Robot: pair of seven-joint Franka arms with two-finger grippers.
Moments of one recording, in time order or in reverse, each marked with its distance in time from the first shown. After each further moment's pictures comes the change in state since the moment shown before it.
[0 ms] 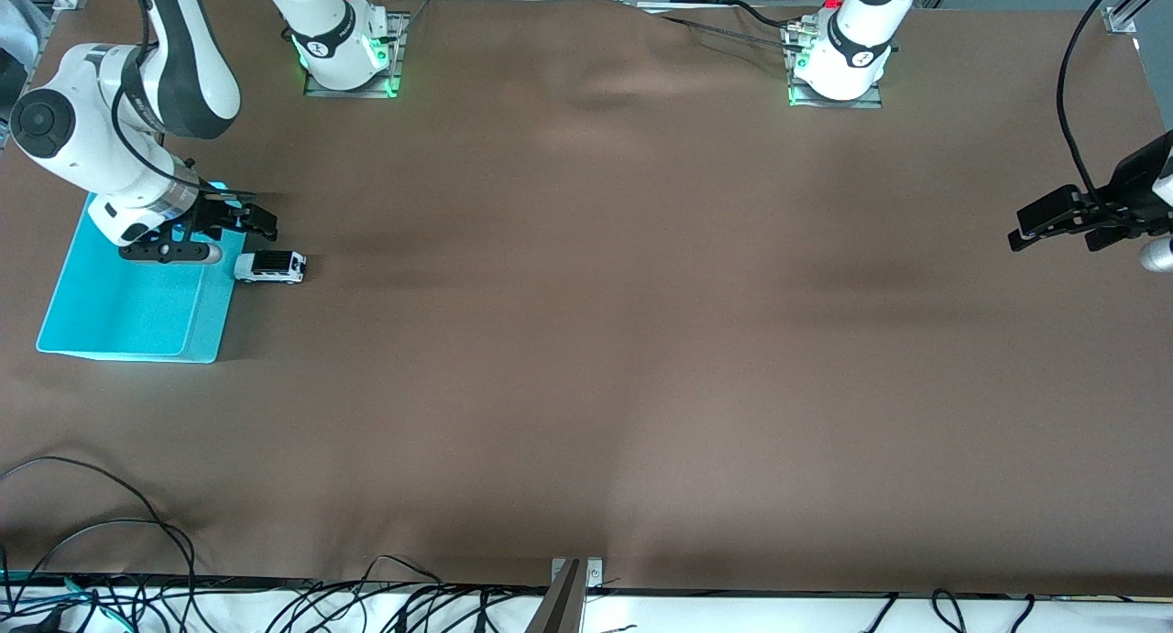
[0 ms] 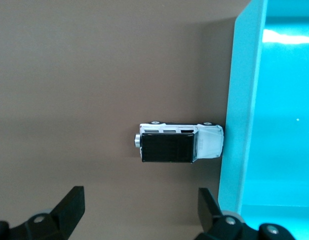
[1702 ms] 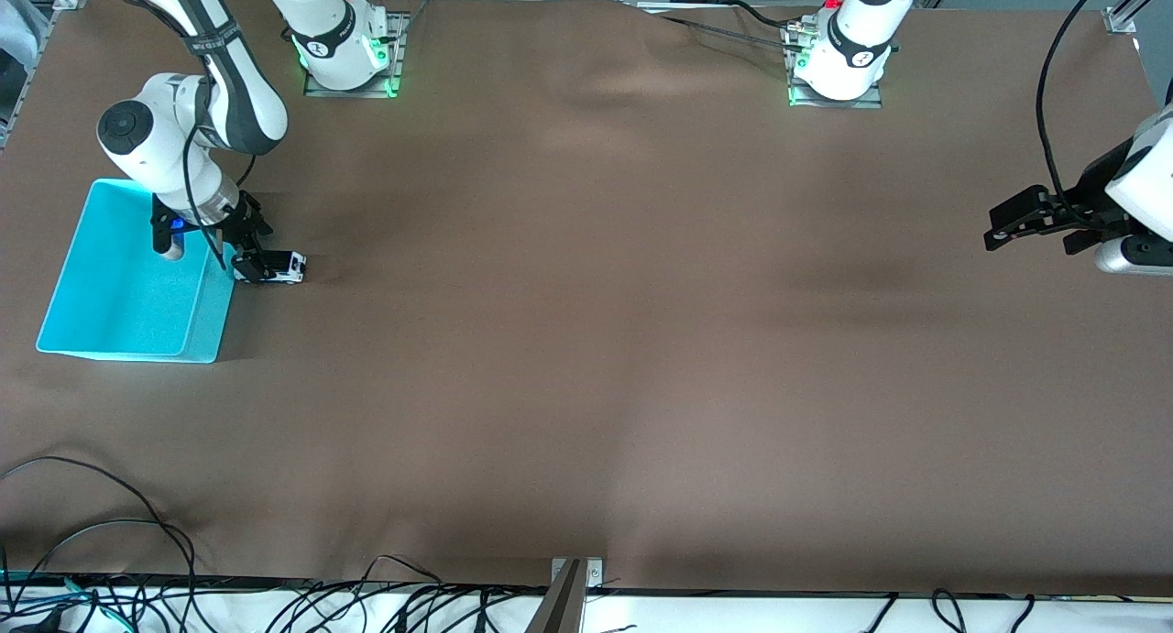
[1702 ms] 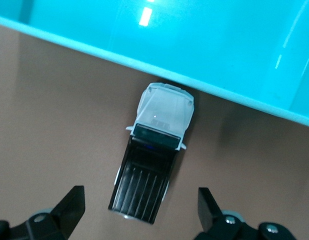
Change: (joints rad) left arm 0.002 0.007 -0.055 0.000 0.035 0.000 0.008; right arm -0.032 0.135 0.000 -0.220 0.000 0.524 1.223
